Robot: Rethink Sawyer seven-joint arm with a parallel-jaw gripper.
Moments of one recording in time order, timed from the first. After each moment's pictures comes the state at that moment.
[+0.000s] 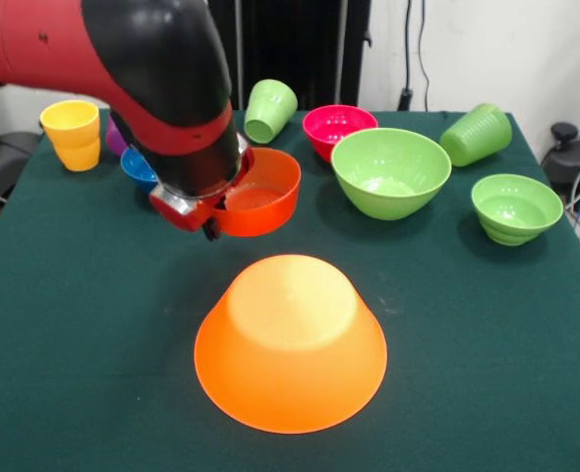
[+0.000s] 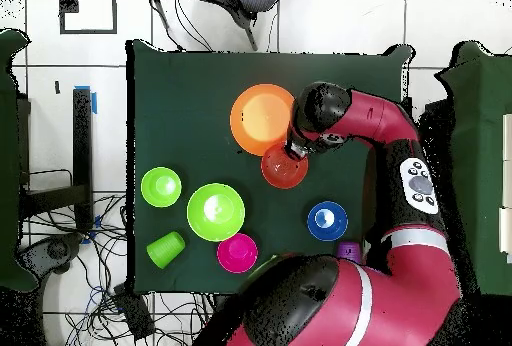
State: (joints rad) arm -0.47 -0.35 0.17 1.16 -0.20 1.14 0.57
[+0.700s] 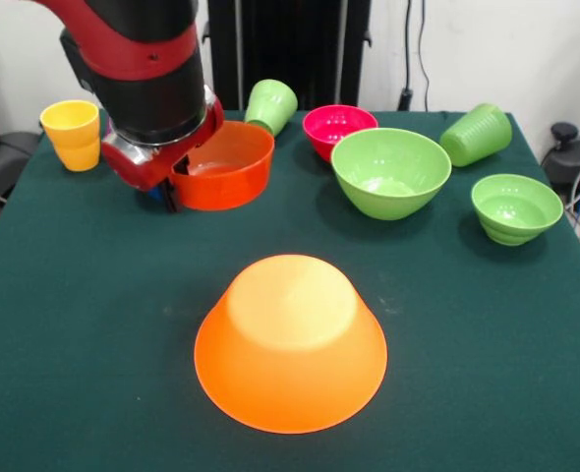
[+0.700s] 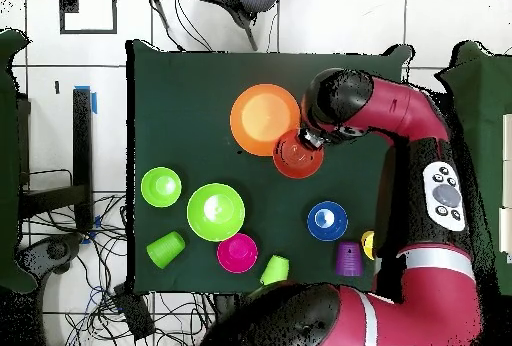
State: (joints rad) arm -0.47 -0.46 0.14 1.16 -0.19 1.14 0.57
